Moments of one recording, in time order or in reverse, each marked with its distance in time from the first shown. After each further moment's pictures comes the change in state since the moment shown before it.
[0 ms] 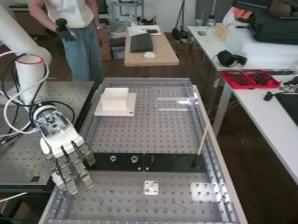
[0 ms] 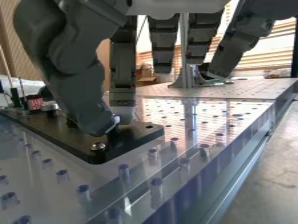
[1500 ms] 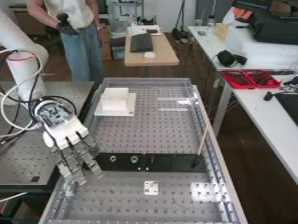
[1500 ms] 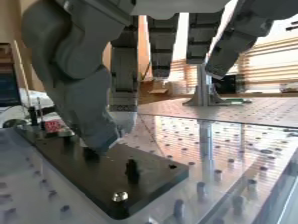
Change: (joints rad) arm -0.028 0.057 -0.014 0.109 -0.078 -0.146
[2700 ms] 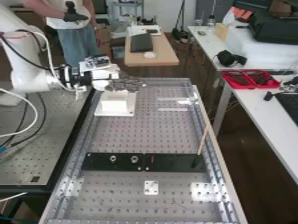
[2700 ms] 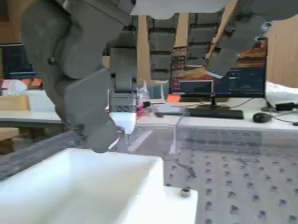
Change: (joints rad) arm 0.006 0.149 0.073 -0.207 -1.051 -0.125
